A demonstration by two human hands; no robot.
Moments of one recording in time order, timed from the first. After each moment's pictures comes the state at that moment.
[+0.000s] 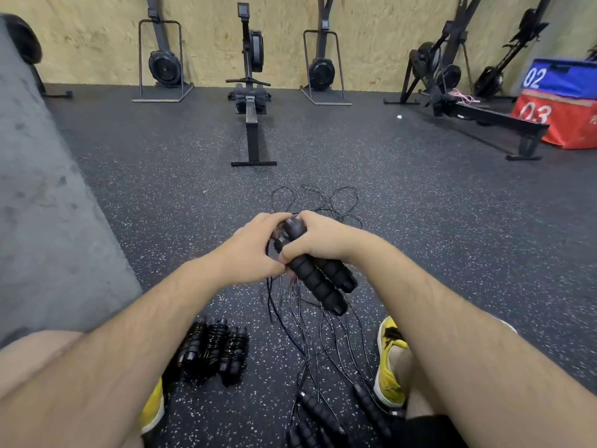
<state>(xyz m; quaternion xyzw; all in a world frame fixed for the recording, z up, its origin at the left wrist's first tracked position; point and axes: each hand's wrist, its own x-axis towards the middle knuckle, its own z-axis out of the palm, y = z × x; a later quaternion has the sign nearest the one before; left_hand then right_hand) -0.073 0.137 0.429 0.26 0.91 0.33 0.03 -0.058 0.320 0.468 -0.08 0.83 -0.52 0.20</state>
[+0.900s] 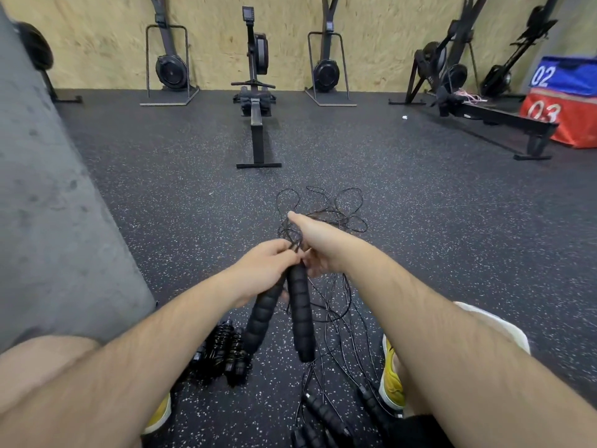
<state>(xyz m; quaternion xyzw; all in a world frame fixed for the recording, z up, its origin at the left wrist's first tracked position) -0.044 0.164 0.423 0.07 0.79 0.59 0.17 -0.084 0.302 0.442 0.14 0.75 -0.59 0.25</state>
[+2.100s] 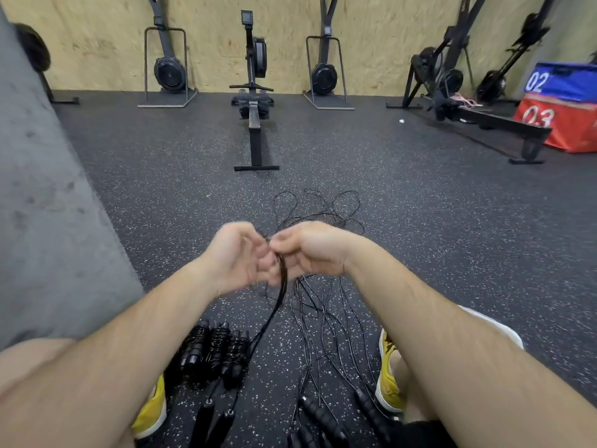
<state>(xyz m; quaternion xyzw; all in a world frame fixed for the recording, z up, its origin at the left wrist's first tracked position) -0.060 0.131 0.445 0.04 0.53 0.77 0.34 -0.064 0.308 0.463 -0.10 0.67 -0.64 0.35</state>
